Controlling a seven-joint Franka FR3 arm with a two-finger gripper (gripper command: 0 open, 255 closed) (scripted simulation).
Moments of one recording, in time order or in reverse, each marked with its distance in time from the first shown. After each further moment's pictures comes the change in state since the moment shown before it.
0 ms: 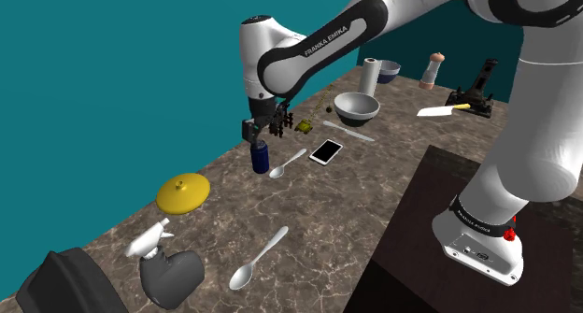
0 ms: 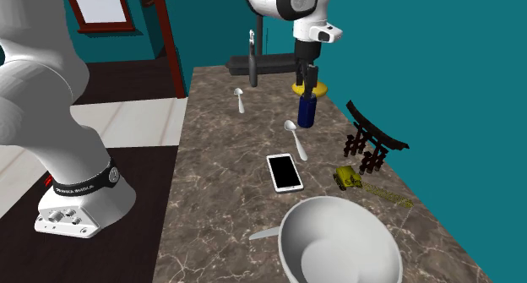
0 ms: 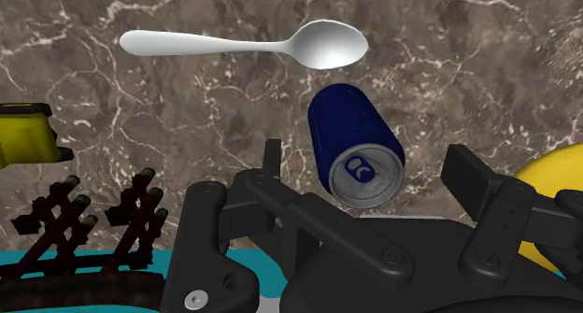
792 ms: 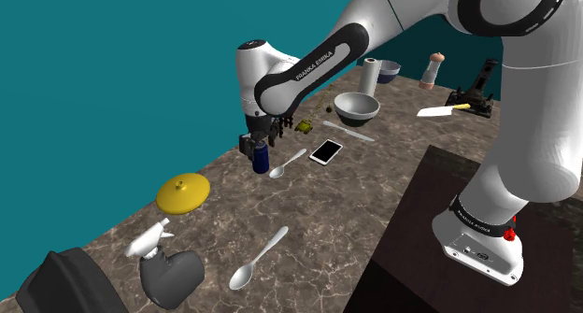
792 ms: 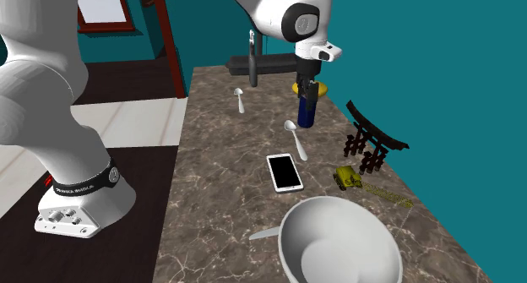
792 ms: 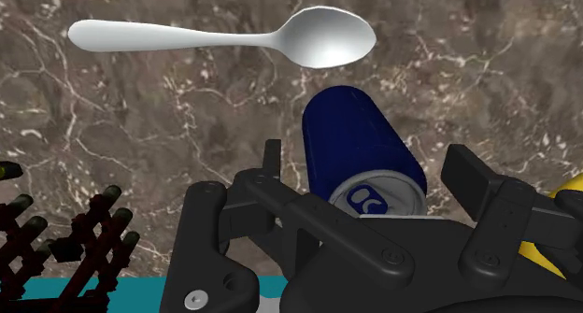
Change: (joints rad) arm 0.025 0.113 -0.017 0.022 -0.047 0.087 0.037
